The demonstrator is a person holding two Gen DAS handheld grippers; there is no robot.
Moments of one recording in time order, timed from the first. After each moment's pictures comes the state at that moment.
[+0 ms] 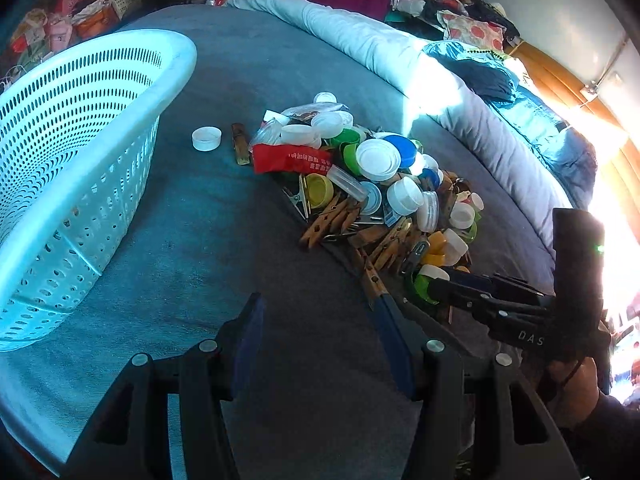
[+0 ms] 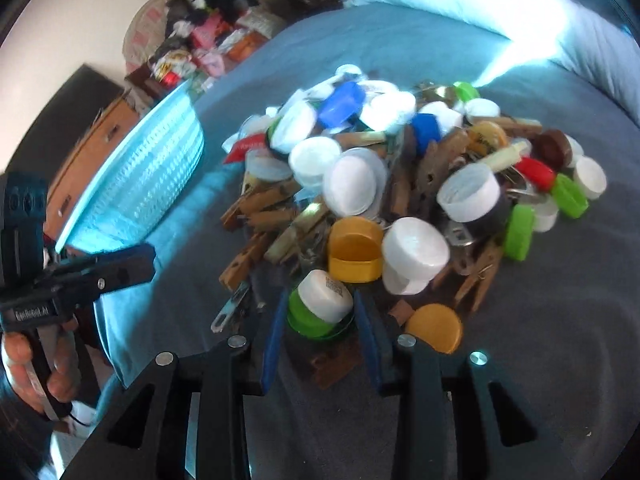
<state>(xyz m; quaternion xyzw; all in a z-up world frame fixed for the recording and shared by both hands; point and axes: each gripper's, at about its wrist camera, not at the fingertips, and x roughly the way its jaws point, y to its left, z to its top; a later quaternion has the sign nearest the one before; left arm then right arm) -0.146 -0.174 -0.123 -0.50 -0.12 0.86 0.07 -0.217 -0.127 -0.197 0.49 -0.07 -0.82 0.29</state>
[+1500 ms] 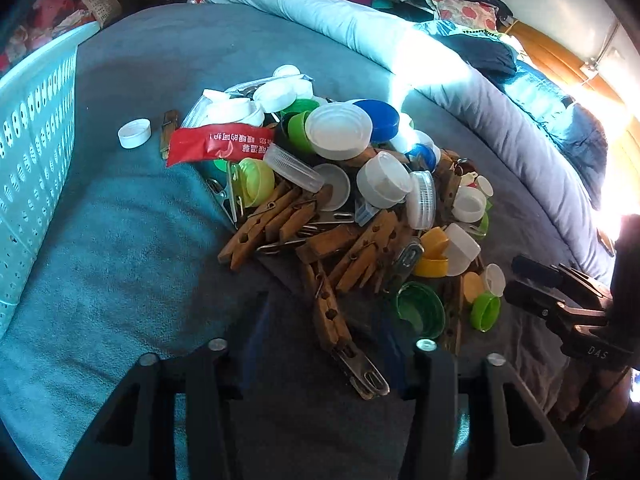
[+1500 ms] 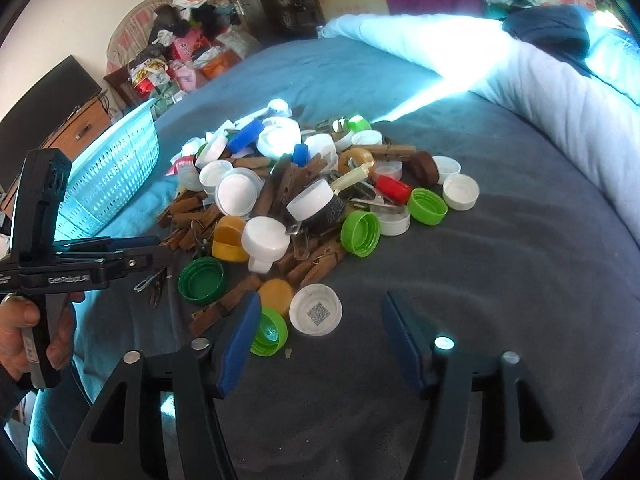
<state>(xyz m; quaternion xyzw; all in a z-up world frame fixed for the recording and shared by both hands) -0.186 -0.117 -0.164 -0.50 -0.09 0.86 0.07 -0.211 -0.054 -0.208 0.45 -0.03 -0.86 0.23</state>
